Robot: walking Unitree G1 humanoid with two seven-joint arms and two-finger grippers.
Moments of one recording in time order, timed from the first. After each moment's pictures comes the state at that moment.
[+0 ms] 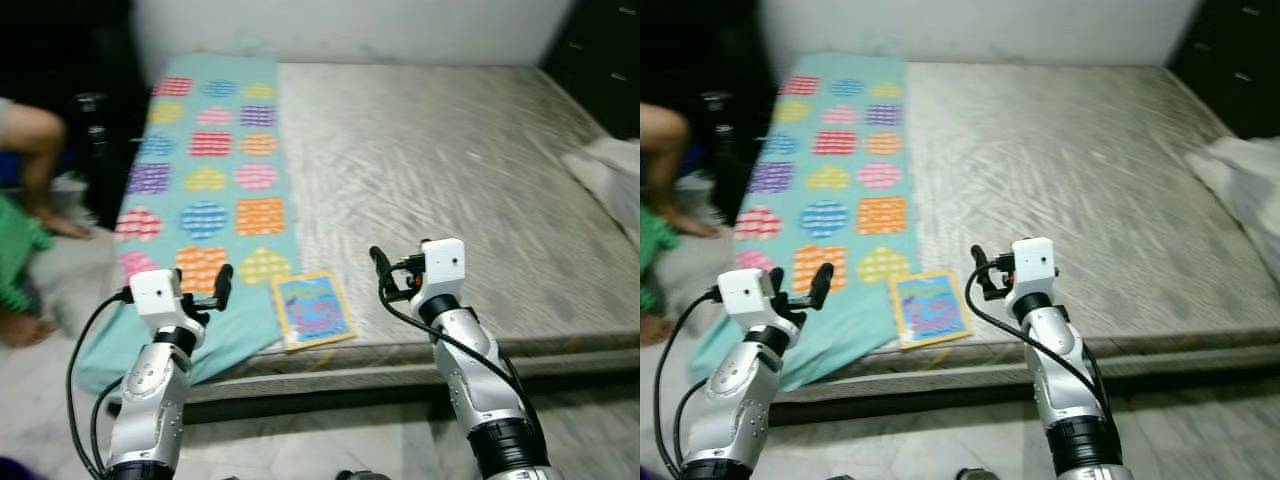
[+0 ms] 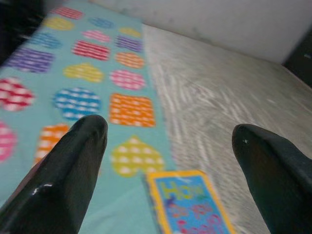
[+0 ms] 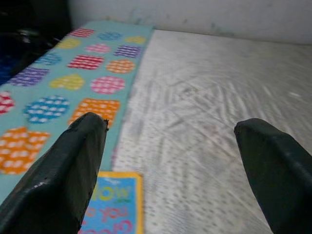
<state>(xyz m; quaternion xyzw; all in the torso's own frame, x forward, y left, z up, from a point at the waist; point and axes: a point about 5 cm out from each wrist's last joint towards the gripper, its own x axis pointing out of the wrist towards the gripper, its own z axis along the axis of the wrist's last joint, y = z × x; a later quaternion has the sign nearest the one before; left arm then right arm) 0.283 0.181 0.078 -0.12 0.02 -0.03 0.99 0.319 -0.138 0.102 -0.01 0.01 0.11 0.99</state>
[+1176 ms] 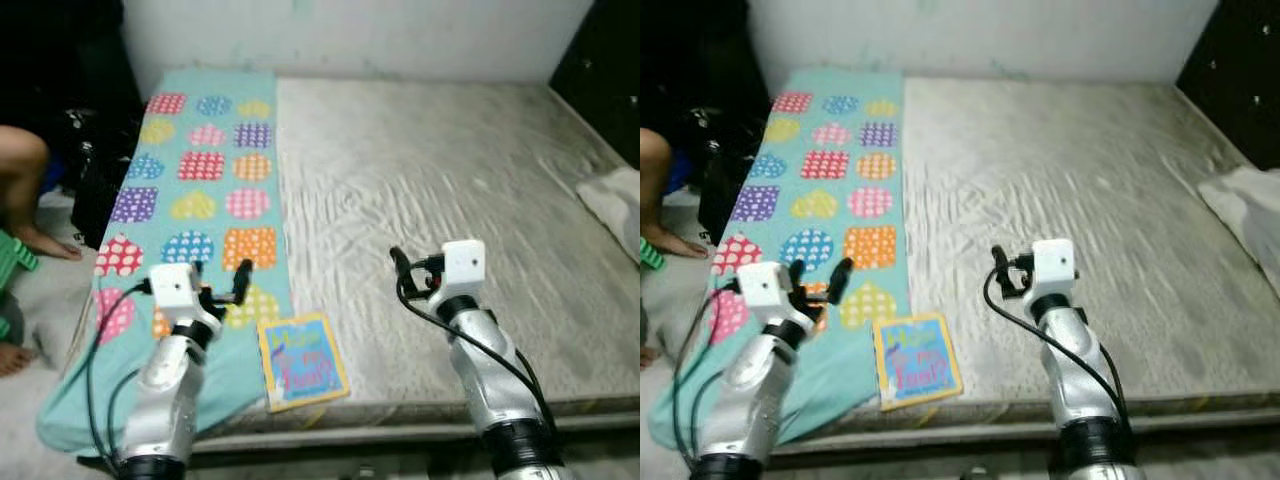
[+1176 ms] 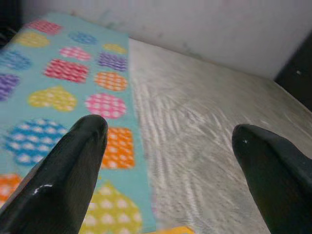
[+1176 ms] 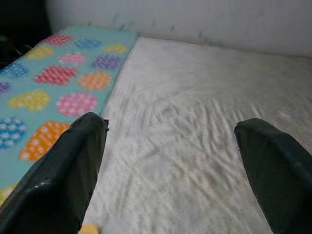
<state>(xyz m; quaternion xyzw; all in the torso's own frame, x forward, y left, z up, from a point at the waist) 0.289 0.178 0.088 -0.11 0.00 -0.04 0.99 0.323 -0.146 0.106 -0.01 0.00 0.09 1.00</state>
